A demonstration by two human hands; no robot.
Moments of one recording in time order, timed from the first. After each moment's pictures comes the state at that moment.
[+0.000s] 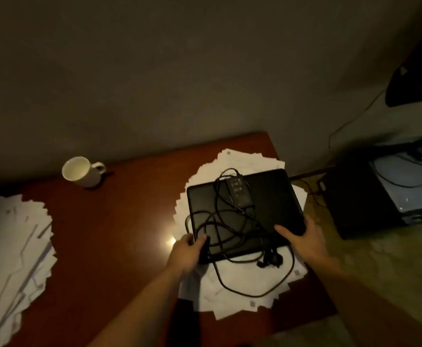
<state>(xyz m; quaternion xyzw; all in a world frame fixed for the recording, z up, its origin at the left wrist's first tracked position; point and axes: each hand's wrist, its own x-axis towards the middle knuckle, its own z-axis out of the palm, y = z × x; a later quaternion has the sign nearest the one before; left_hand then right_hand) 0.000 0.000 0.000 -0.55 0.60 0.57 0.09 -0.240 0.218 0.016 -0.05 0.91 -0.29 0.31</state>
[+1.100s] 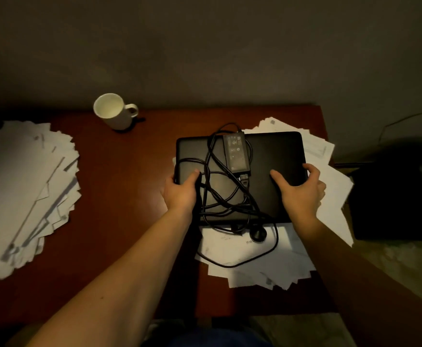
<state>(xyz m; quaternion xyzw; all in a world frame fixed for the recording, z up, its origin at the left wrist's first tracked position) 0.013 -0.059 0.035 -0.70 0.37 0.58 -0.19 -0.186 0.082 0.051 -0.07 0.91 -0.36 0.21</state>
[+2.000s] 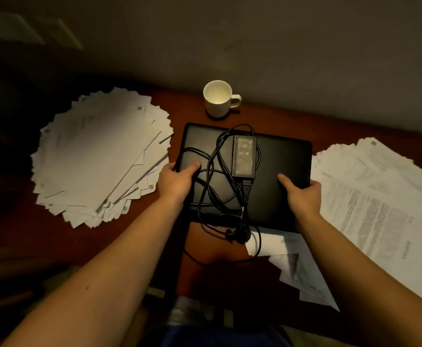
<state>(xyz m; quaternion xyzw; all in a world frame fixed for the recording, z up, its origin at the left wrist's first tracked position) 0.222 -0.151 0.061 -0.73 0.34 0.54 -0.25 -0.017 -0.037 0.044 -0.08 0.83 -0.42 0.36</state>
